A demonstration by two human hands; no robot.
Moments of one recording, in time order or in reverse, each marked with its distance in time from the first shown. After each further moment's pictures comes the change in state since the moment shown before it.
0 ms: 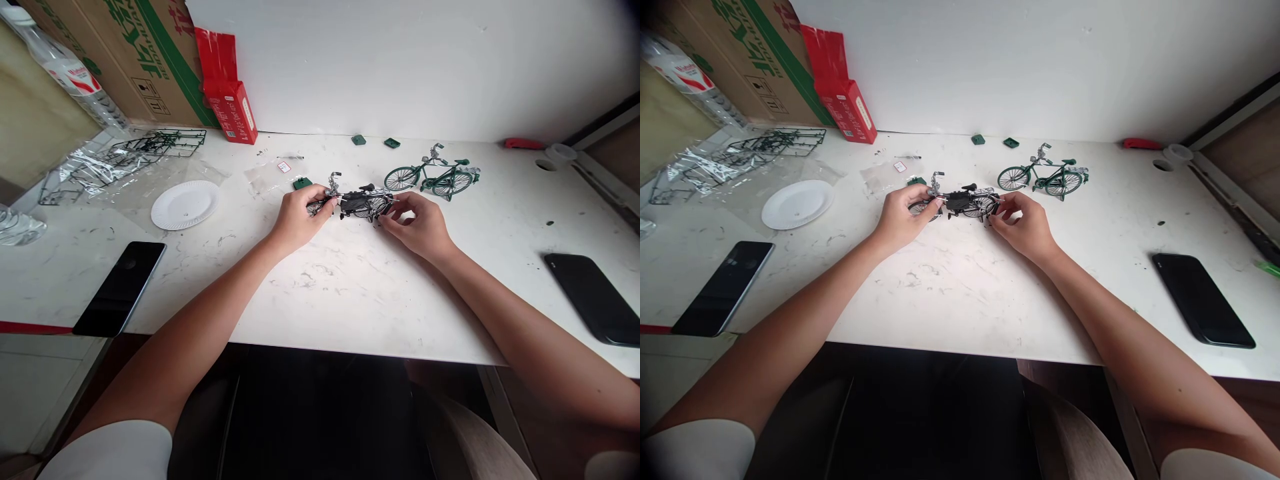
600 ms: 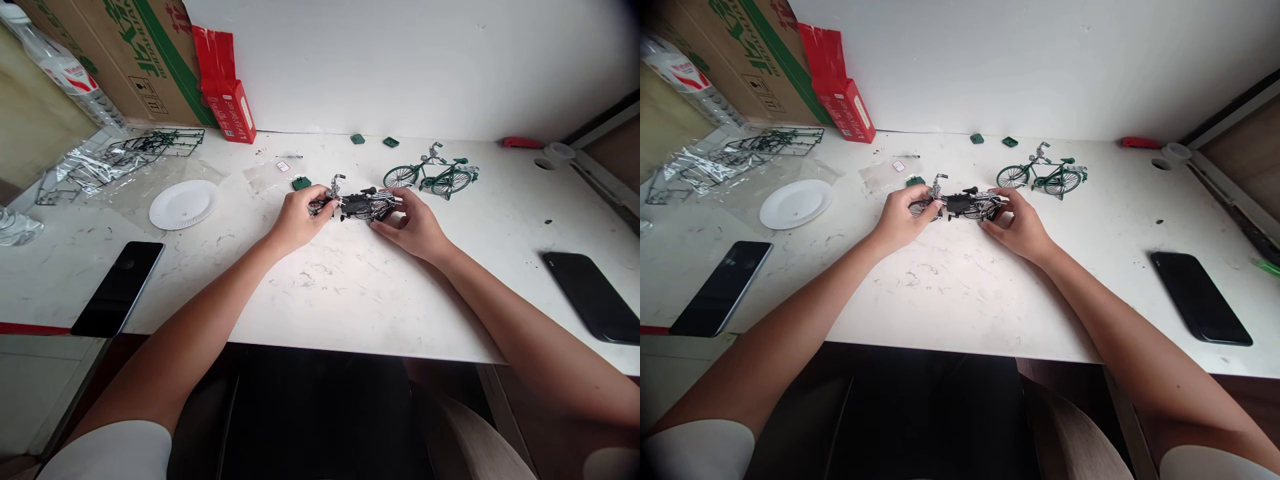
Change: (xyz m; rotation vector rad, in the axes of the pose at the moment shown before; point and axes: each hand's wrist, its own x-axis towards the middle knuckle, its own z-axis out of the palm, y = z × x) left_hand 0.000 0.008 -0.002 0.000 -0.073 0.004; right_hand -0.001 -0.002 -0.002 -0.016 -0.150 -0.012
